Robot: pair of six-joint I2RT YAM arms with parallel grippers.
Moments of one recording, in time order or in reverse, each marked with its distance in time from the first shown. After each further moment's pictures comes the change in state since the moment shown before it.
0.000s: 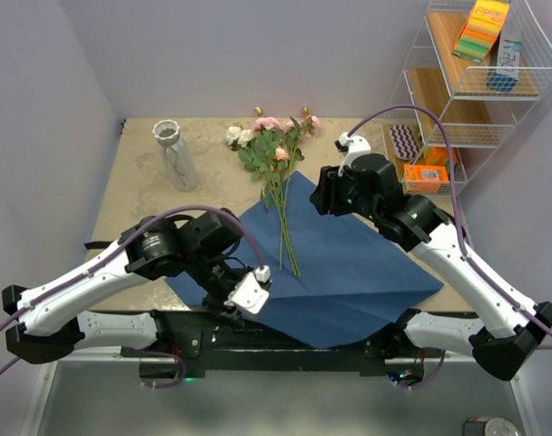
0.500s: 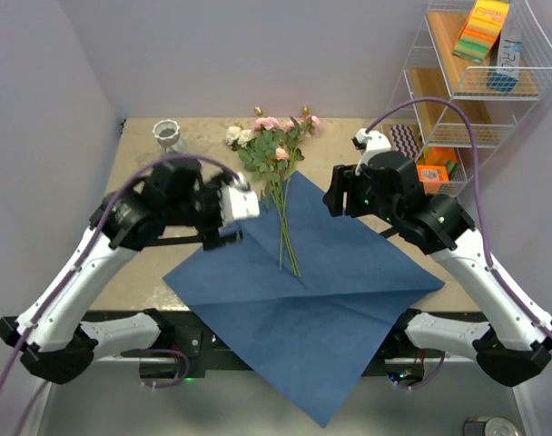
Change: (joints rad) left arm 0.363 -0.003 0.109 0.176 -0.408 -0.027; right arm 0.000 -0.030 0.139 -0.211 0.073 -0.003
